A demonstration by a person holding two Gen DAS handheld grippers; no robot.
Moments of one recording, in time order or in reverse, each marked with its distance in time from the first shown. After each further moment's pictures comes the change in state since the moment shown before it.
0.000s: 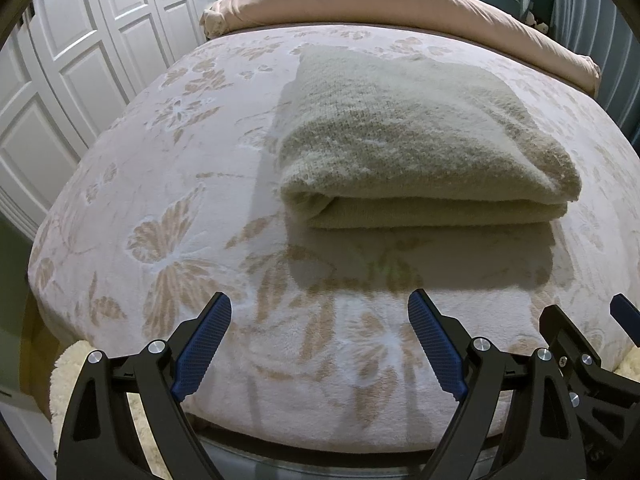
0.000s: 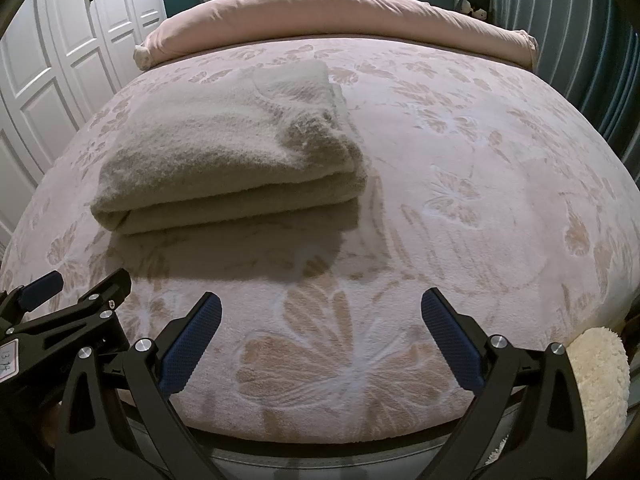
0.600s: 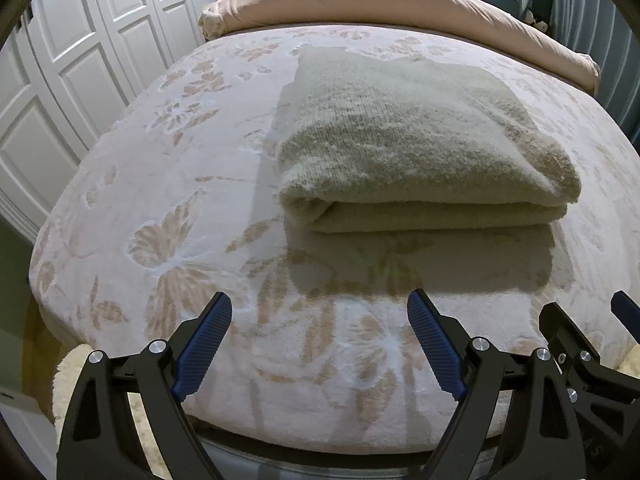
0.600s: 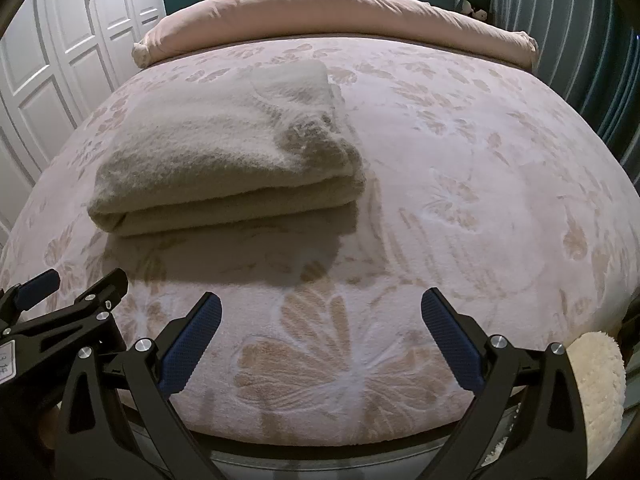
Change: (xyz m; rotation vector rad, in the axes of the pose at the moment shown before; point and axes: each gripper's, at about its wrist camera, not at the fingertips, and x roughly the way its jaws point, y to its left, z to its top) left arm 0.001 0.000 0.003 0.001 0.004 0.002; right arm 0.004 0.001 0.003 -0.004 0.001 -0.015
